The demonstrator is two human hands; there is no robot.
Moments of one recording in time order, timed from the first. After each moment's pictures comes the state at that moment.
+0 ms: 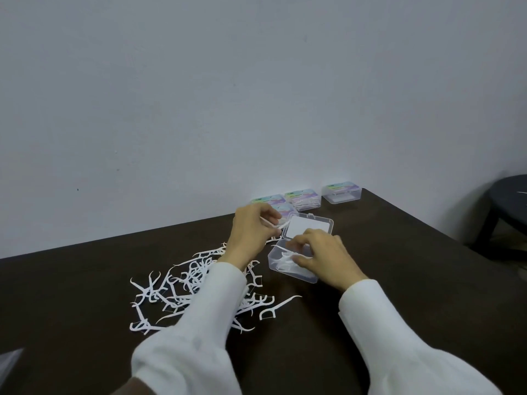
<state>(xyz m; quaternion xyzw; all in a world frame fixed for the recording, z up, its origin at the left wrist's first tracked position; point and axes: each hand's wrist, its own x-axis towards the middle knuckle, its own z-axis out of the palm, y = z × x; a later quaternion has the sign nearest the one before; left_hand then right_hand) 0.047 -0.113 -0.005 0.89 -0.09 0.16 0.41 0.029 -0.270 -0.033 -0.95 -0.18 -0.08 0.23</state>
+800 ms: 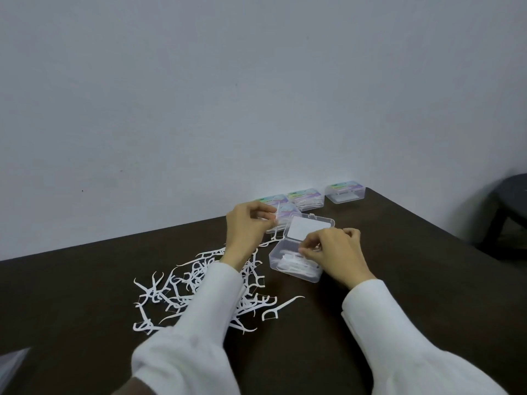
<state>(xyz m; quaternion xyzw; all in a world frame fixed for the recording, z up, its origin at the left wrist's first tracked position) 0.050 -0.109 -0.008 0.83 -0.03 0.20 0.52 0.034 -0.276 -0.035 -0.96 -0.11 -0.16 0.22</state>
